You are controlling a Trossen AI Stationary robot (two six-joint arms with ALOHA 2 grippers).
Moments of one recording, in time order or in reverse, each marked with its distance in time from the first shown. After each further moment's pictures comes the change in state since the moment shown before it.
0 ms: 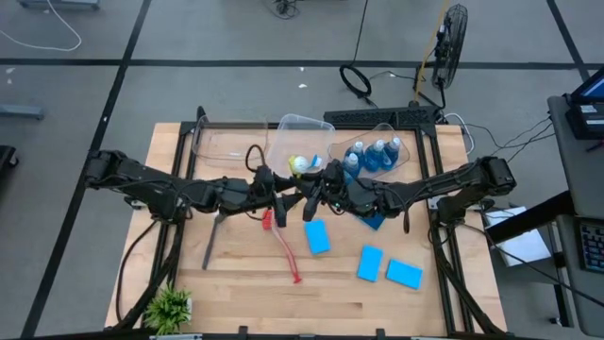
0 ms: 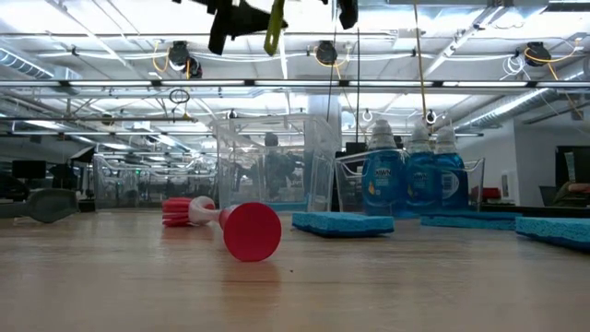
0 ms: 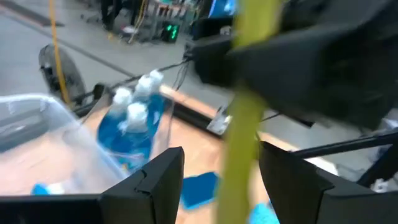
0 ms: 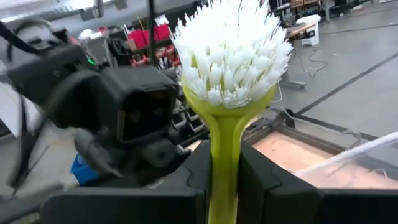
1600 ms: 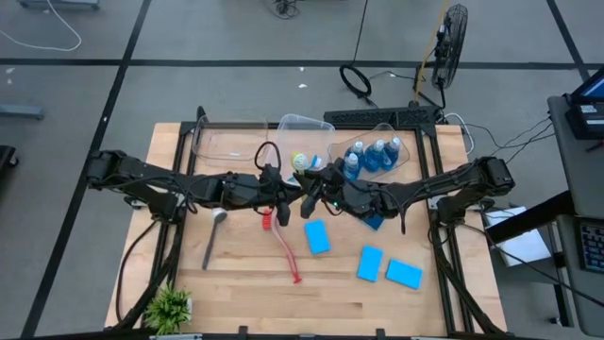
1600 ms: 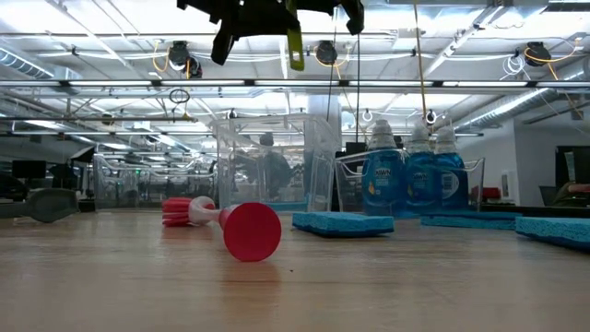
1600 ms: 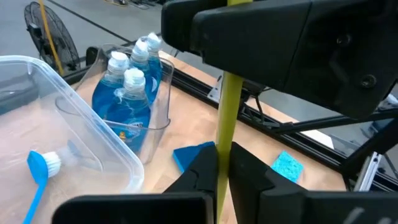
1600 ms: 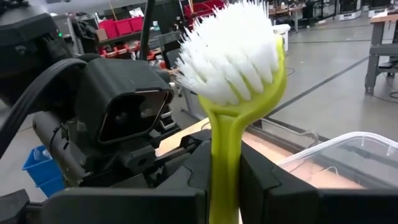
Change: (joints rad) left arm 0.044 0.020 0.062 -0.184 0.113 -0.075; right arm 0.000 0.009 -0.001 -0.042 0.100 -0.054
